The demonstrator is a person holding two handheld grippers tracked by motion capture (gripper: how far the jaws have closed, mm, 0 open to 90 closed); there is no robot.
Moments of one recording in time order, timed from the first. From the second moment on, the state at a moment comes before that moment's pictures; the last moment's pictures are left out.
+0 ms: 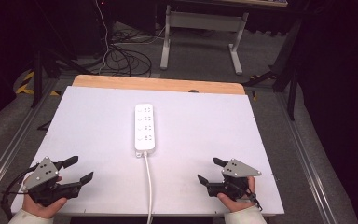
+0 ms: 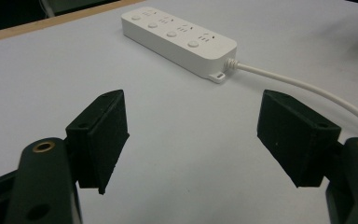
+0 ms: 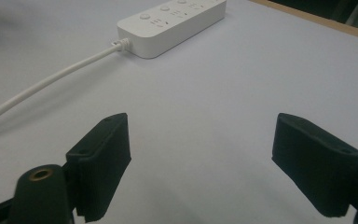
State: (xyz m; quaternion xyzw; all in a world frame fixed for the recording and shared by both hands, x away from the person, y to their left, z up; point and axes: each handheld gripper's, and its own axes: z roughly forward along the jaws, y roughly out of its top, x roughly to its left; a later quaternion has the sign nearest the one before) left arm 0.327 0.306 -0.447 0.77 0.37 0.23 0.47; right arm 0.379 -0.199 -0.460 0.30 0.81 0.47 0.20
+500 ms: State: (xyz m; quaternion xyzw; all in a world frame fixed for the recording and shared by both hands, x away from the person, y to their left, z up) left arm 0.329 0.305 -0.441 0.79 0.35 0.22 0.46; right arm 0.379 -0.199 -0.460 0.30 0.81 0.47 0.21
